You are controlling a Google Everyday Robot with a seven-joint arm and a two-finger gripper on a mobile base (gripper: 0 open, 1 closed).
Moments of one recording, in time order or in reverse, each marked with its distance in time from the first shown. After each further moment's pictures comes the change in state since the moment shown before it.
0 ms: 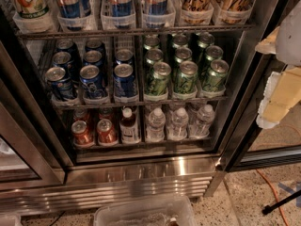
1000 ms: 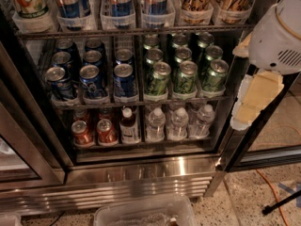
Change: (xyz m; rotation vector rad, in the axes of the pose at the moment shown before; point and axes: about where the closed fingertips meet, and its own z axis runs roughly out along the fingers) arm -0.036 0.008 0.016 -0.017 -0.054 -0.009
